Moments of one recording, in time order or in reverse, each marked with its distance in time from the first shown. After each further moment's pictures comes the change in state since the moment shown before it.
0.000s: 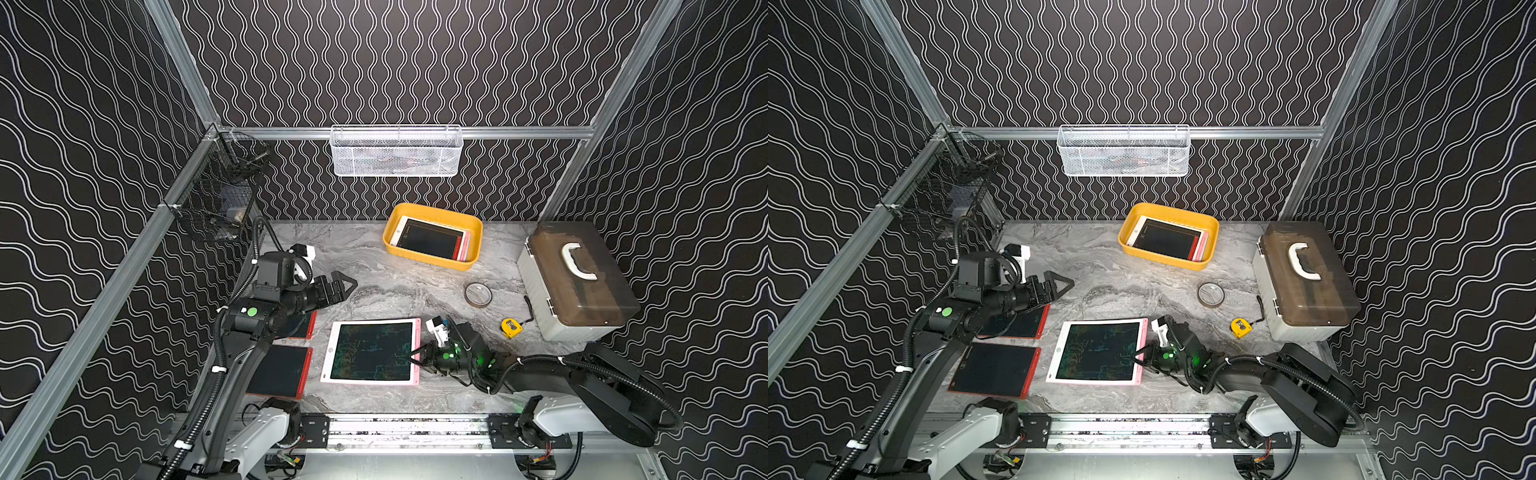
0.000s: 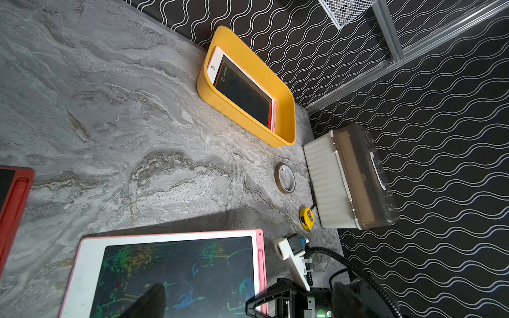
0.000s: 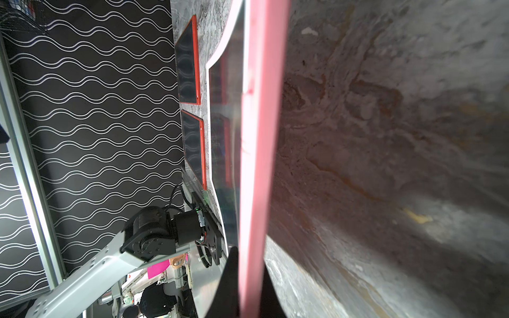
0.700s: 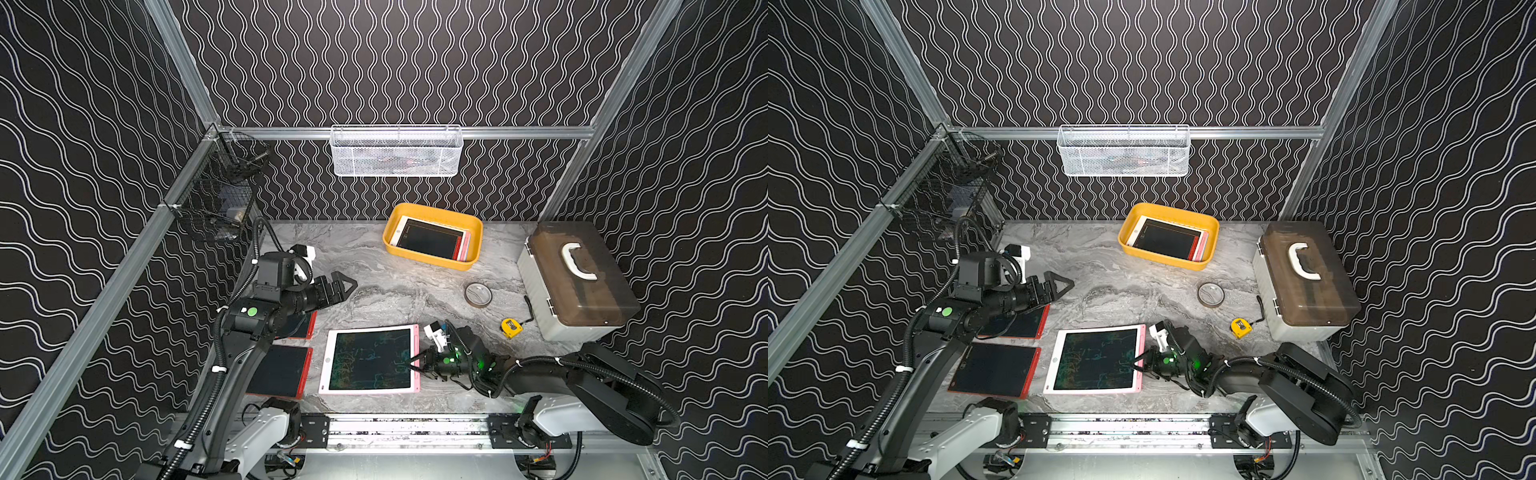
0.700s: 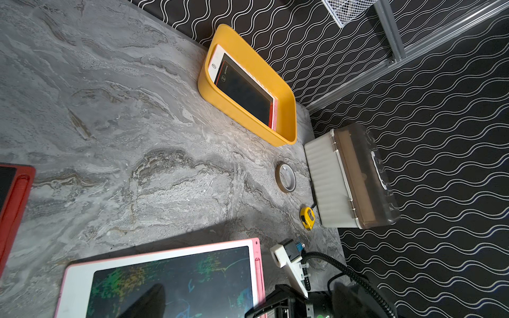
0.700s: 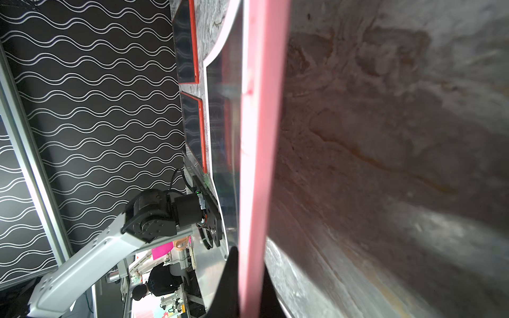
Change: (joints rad) left arm 0.000 0.001 0.000 -0.006 0.000 0.001; right arm 0.027 0.002 -0.030 0.034 -0.053 0.017
